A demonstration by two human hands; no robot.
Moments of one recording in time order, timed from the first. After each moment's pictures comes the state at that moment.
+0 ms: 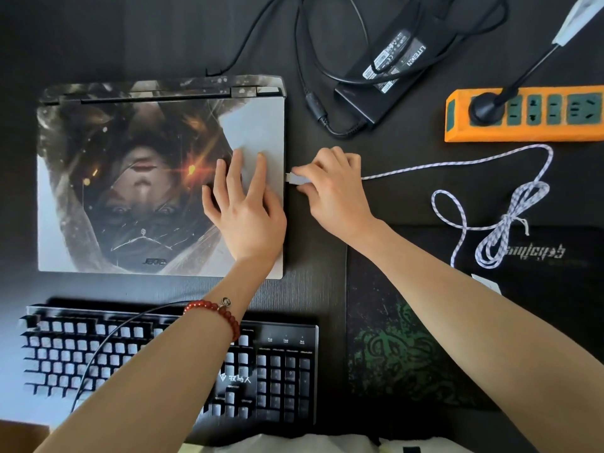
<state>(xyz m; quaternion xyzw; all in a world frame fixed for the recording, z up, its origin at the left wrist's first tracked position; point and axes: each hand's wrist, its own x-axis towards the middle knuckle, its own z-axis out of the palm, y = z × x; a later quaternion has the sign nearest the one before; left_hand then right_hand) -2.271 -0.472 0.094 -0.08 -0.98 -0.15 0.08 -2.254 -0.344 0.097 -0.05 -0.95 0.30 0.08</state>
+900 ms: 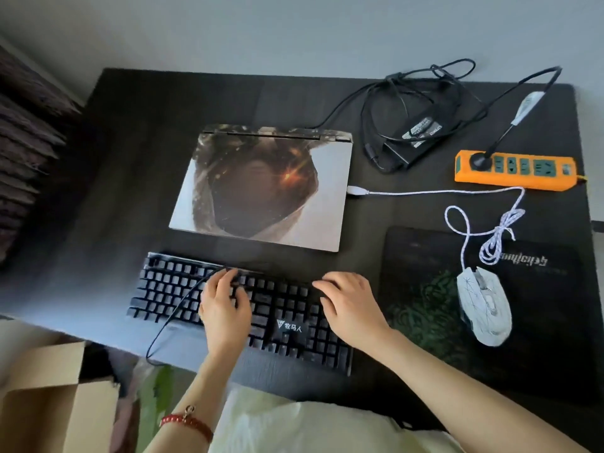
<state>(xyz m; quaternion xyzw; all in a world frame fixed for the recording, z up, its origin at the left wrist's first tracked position) -2.129 -0.655 0.169 0.10 -0.95 -0.30 -0.02 -2.085 -0.448 0.155 0.05 -0.95 0.30 -0.06</state>
